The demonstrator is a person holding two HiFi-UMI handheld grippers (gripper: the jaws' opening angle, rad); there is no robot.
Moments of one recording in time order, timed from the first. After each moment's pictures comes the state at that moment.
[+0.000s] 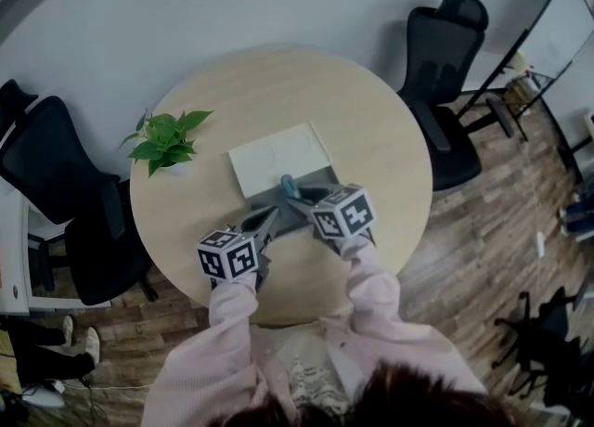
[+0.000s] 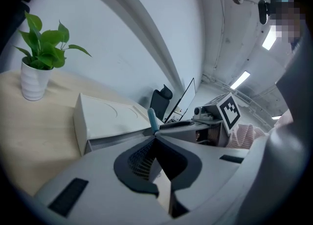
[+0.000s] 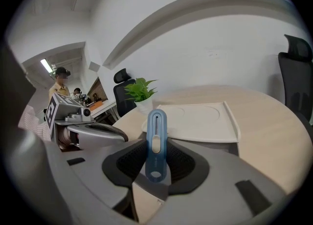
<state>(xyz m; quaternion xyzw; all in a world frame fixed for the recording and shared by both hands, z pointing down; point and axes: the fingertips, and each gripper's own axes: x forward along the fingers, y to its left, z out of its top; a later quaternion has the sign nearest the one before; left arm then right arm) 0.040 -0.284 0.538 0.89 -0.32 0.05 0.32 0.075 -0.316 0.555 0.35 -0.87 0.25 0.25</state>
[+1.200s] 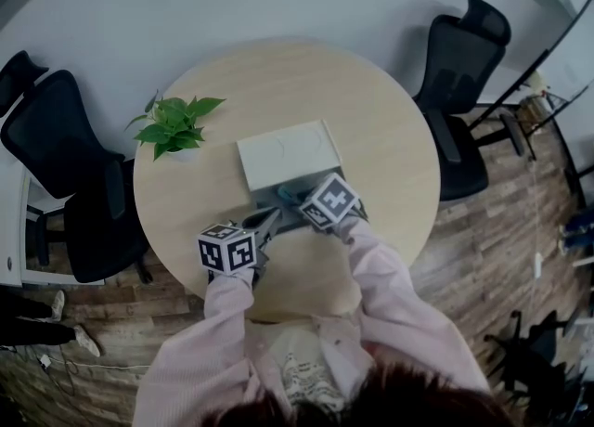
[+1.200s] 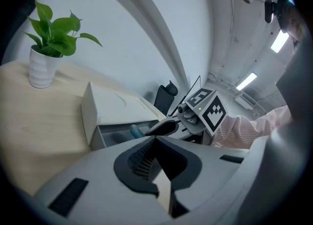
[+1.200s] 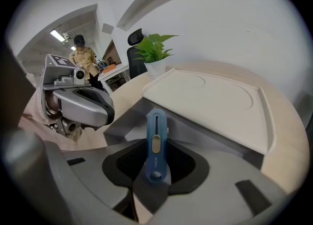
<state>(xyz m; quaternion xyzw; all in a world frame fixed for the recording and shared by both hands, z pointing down) 0.034 -0.281 0.564 0.87 -0.33 0.07 0.36 0.068 -0.316 0.627 0.21 -0.84 0.21 0.45</state>
